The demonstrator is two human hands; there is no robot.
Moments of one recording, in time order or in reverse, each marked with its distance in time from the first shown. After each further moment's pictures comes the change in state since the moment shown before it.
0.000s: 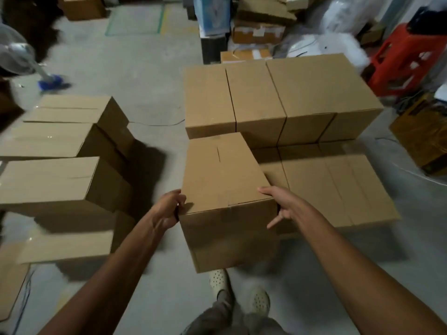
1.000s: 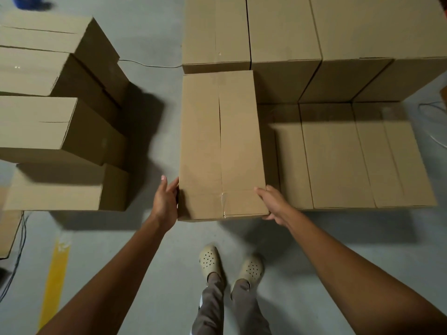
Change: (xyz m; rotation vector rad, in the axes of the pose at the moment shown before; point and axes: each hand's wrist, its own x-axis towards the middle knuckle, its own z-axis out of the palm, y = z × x) left_hand 0.130 -0.134 -0.043 0.009 -0.004 0.042; right_hand 0.140 0.097 0.035 -0.058 -0.018 -0.015
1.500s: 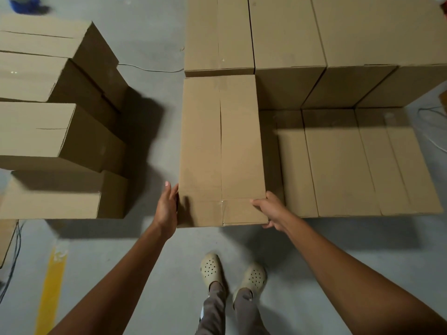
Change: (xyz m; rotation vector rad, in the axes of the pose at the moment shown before) left_hand 0.012 0.009 -0.005 0.066 -0.029 0.025; right_hand 0.030 -0.003 0.016 -0.096 0.012 0.055
